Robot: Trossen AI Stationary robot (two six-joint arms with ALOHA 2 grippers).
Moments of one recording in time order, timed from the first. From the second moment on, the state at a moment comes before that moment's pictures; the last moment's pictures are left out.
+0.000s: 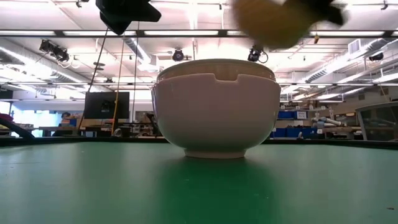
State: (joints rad) left arm -0.54 1.39 0.89 -0.05 -0.46 -0.30; right arm 0.51 1.50 1.25 -0.90 0.63 1.12
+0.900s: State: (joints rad) left arm -0.52 1.39 0.89 -0.10 -0.46 -0.33; right arm 0.22 1.70 1.25 -0.60 0.34 0.99
